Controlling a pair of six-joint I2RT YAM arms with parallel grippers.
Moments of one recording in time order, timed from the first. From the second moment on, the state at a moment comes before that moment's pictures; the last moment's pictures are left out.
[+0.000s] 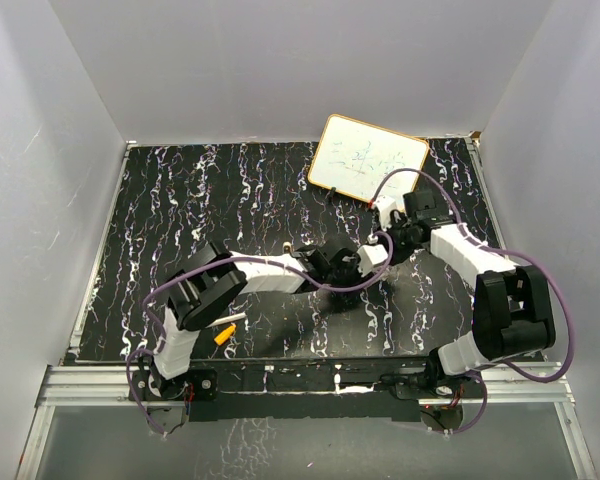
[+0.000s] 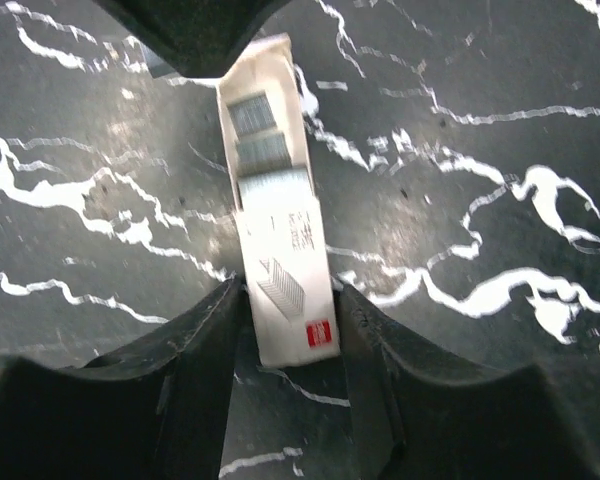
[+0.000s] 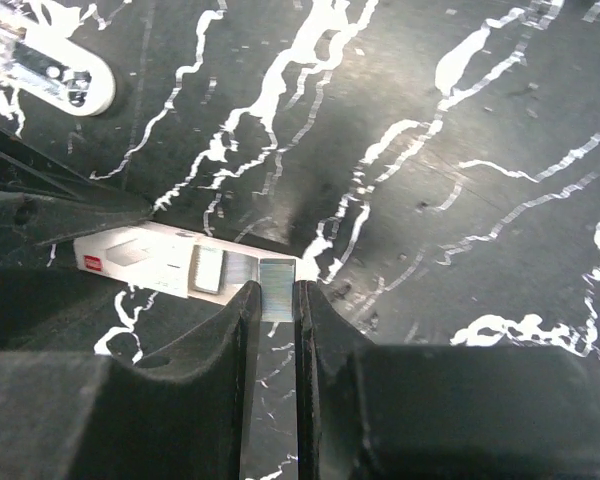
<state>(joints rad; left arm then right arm) -1.02 2.00 1.19 0.08 0.16 0.13 0.17 1.48 0.89 -0.49 -0.39 -0.43</state>
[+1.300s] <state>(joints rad) -0.87 1.75 1.31 -0.50 0.45 0.34 0.18 1.38 0.77 -0.53 -0.52 -0.54</state>
